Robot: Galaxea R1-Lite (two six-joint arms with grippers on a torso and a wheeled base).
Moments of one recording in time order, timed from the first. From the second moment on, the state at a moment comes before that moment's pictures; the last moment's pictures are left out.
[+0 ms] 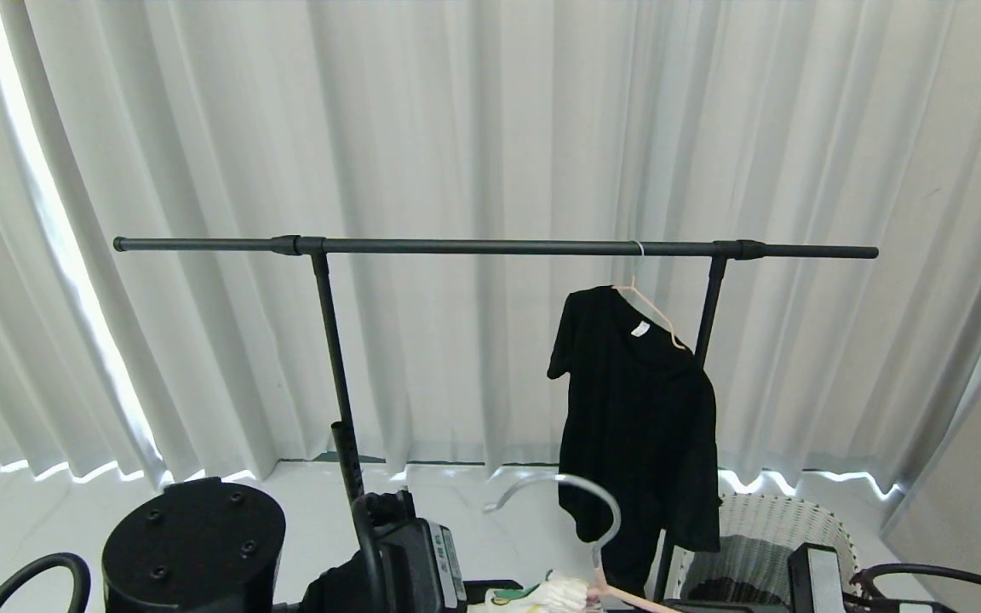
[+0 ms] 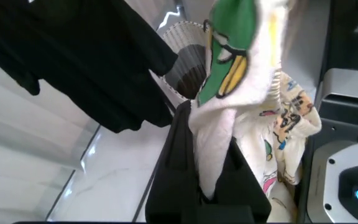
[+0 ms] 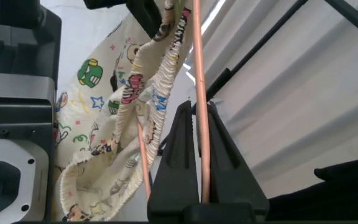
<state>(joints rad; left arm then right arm) -0.86 1.53 -0.32 -0.81 -0.27 0.36 0.96 1.50 -0.10 -1.24 0.37 -0.40</state>
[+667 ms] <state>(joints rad) -0.69 1.53 -0.26 -0.88 -0.05 0.35 0.95 1.53 -0.10 -1.23 0.25 -0.27</state>
